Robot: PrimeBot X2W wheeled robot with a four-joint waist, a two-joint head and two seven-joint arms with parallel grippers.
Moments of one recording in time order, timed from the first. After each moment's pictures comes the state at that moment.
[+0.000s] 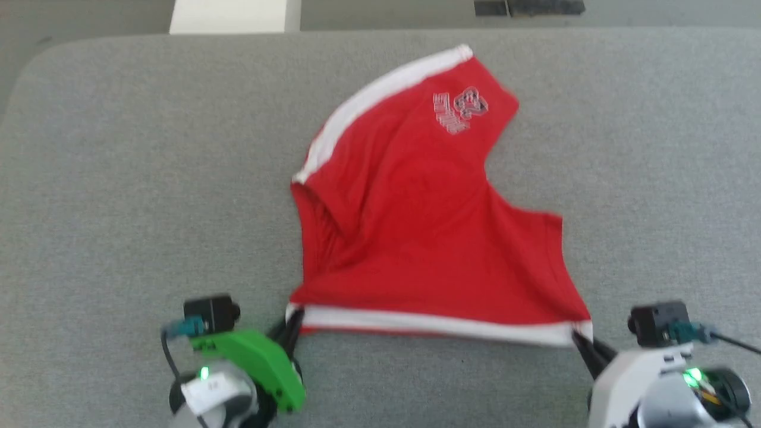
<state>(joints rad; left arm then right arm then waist) -0.16 0.23 -0.37 0.27 -0.80 0.04 0.12 0.08 -0.11 0.02 -0.08 0.23 0.13 0.50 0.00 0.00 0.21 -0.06</state>
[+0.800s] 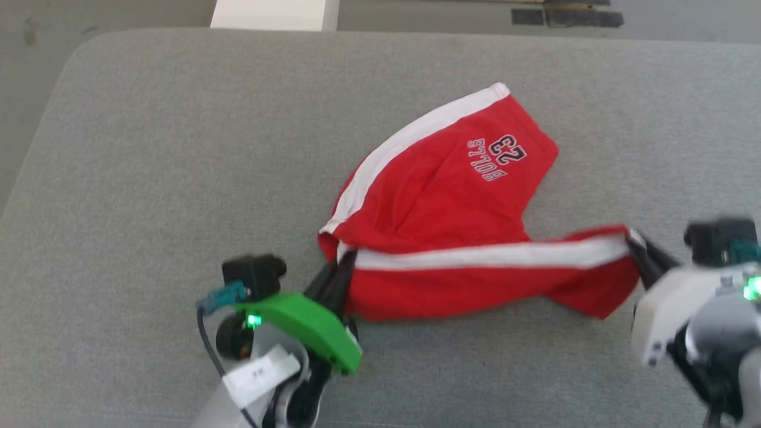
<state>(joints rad) -0.19 0.15 -0.45 0.03 -0.73 0.08 0.05 -0.06 -0.17 -0.05 -0.23 0.16 0.13 0.56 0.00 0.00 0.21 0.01</state>
